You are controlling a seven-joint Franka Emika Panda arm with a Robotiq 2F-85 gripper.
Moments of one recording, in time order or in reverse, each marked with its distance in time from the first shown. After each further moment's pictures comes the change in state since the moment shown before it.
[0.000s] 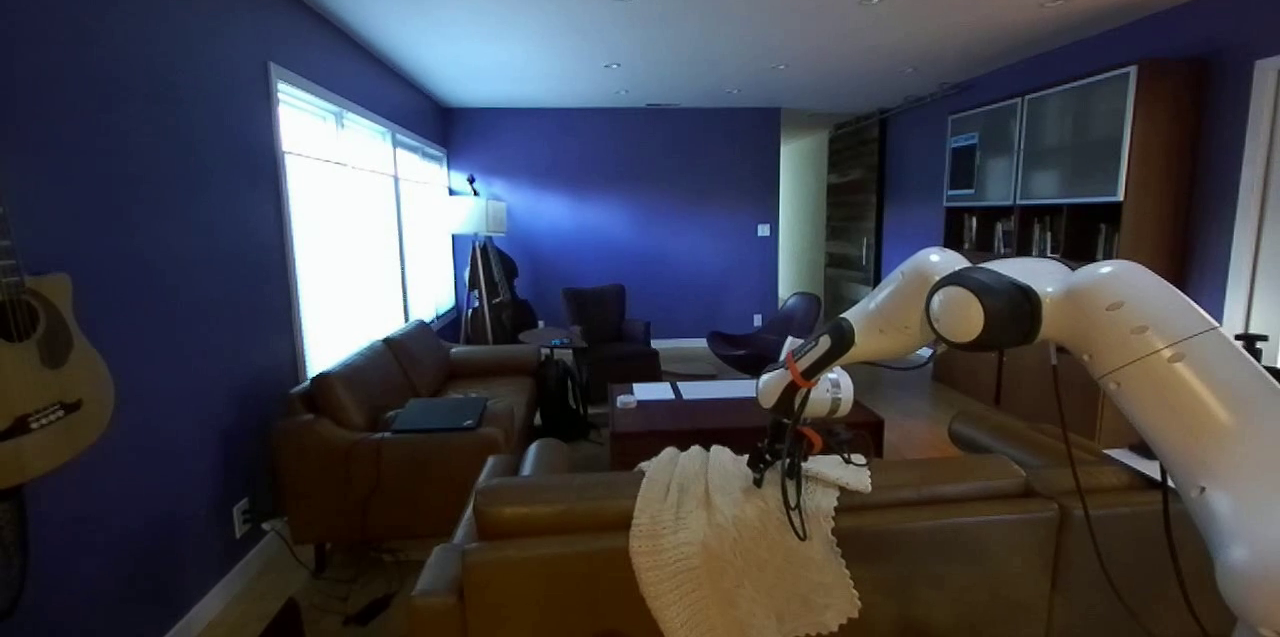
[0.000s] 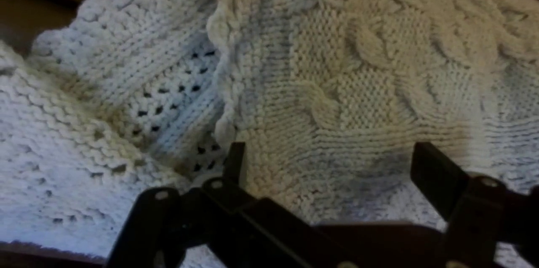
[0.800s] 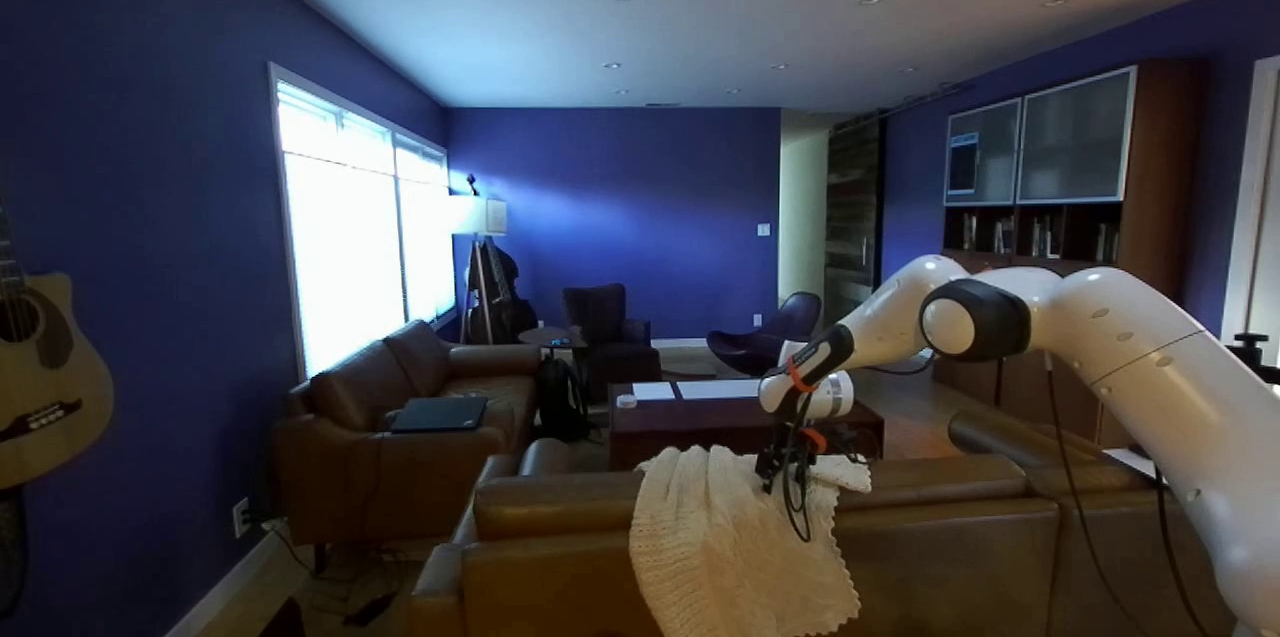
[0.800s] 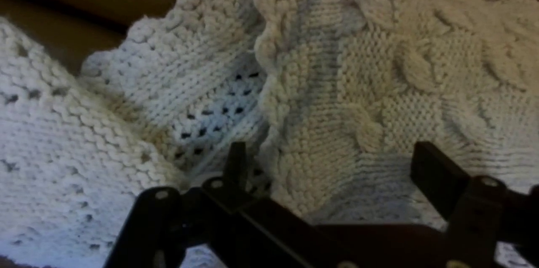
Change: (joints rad) arm -0.002 0.050 -0.031 0.073 -0.055 -0.095 0.033
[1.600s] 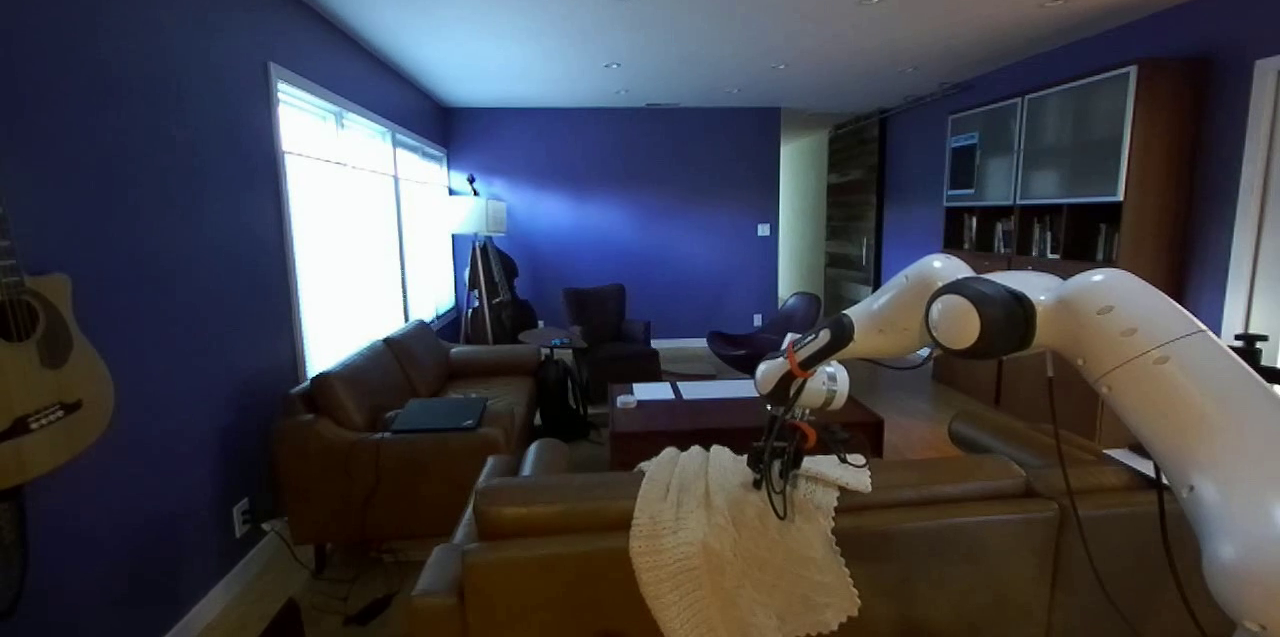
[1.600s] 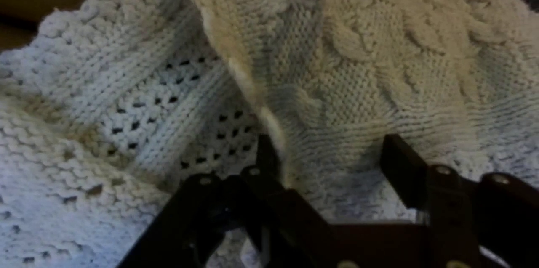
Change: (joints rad) arm -0.082 0.010 0.107 0.059 0.086 -0.062 -0.001
